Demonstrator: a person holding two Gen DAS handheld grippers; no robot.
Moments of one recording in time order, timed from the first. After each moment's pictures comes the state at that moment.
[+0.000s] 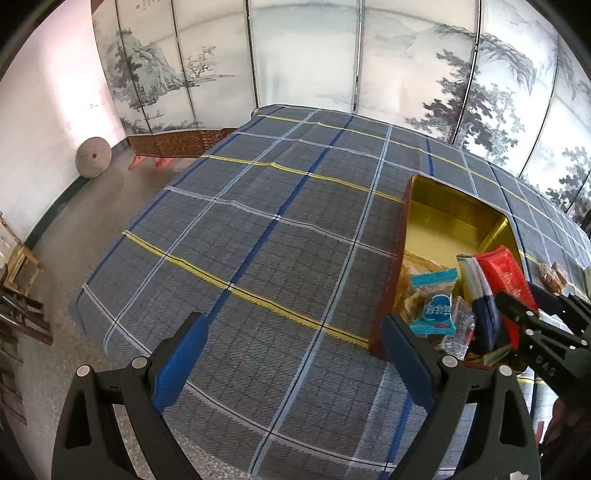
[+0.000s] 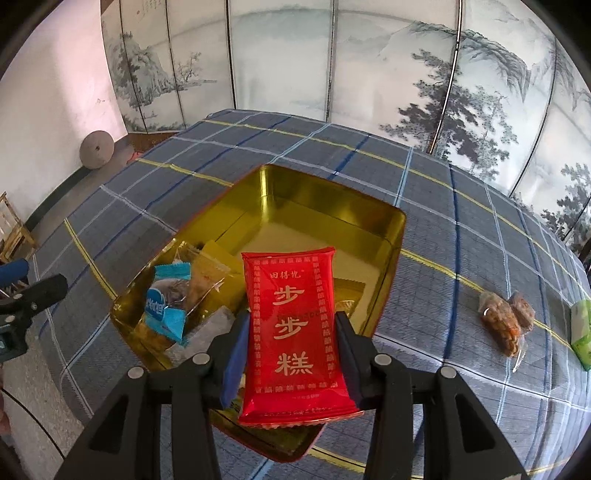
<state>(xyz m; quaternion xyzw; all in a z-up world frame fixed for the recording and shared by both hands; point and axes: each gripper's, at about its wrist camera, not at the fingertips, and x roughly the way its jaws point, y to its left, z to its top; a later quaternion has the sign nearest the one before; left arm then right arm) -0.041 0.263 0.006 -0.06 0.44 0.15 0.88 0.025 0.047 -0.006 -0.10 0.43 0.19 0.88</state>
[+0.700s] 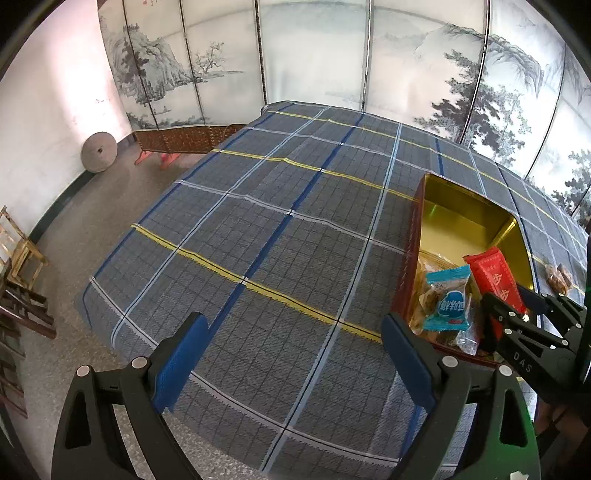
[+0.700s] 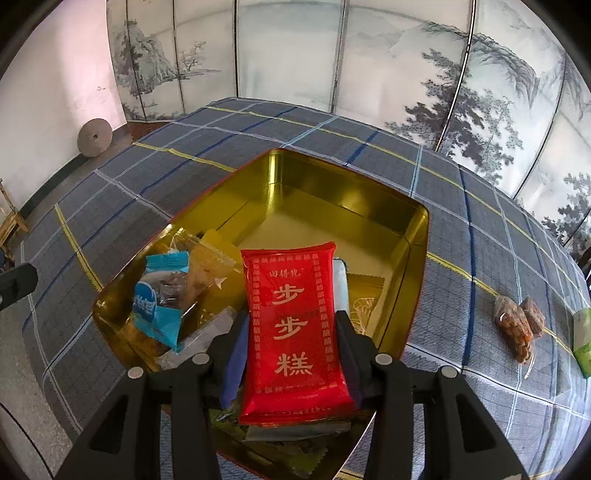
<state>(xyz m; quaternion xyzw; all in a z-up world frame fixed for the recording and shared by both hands) -0.045 0.272 0.004 -0.07 0.45 0.17 0.88 0.029 0.066 -0.026 -0.12 0.43 0.19 0.87</state>
